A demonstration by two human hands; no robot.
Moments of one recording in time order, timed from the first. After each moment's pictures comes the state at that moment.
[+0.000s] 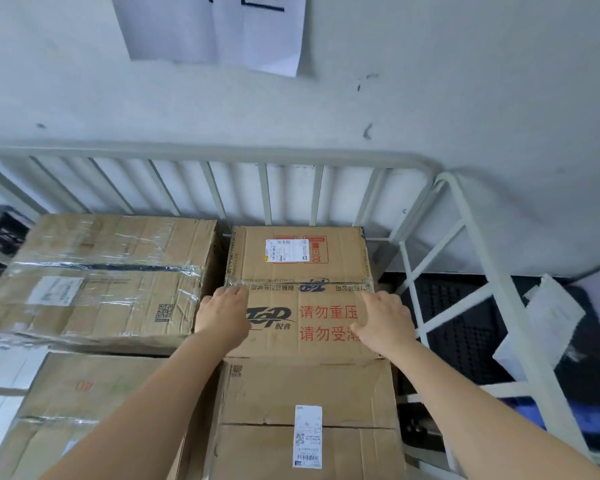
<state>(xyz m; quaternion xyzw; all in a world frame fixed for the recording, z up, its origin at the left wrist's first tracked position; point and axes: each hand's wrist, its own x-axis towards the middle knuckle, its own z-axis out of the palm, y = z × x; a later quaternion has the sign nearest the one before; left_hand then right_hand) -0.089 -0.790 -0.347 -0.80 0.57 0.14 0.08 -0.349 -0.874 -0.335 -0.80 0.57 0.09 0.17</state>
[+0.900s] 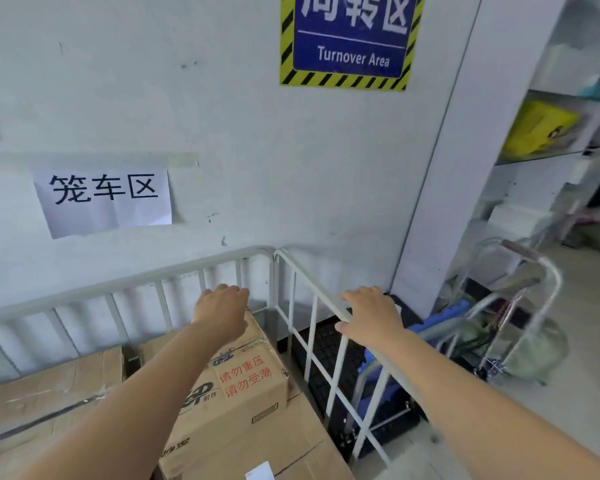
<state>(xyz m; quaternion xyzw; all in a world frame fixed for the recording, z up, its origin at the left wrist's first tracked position) -0.214 -0.688 -0.085 -0.59 0.81 -0.07 -0.01 -0.463 -0.632 -0.075 -0.70 0.72 -0.03 0.01</state>
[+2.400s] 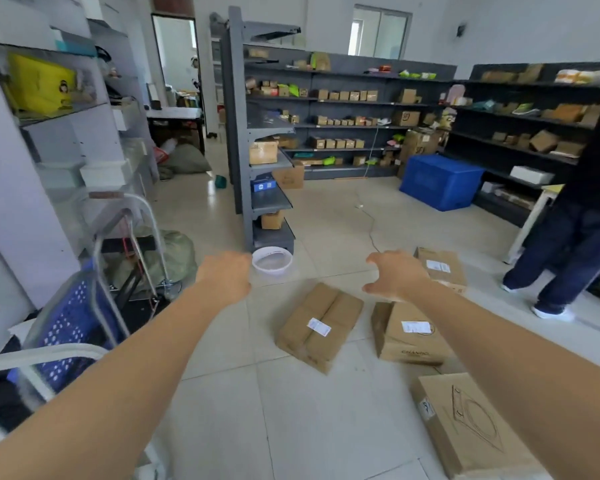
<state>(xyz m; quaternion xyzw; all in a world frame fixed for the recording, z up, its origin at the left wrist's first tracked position) -0.546 -0.279 -0.043 0.02 1.00 -0.06 -0.05 -0.569 0.007 -0.025 -0.07 1.00 0.00 0.02</state>
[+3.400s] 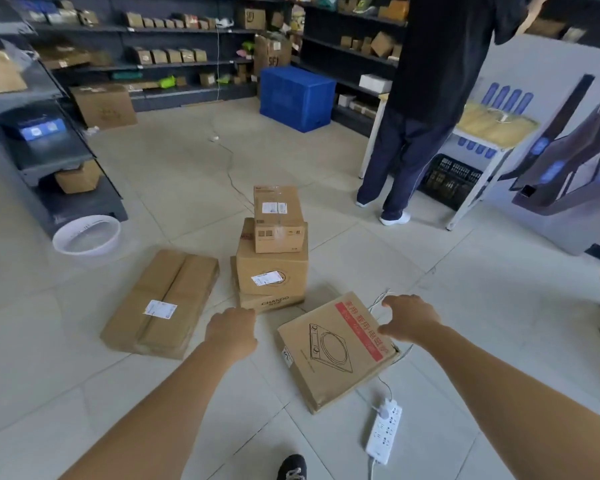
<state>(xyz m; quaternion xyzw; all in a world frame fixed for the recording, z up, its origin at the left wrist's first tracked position) -0.710 0.217 -0.256 0.22 0.96 -0.02 0.17 -0.607 0.496 -0.182 0.21 0.96 -0.02 0.20</state>
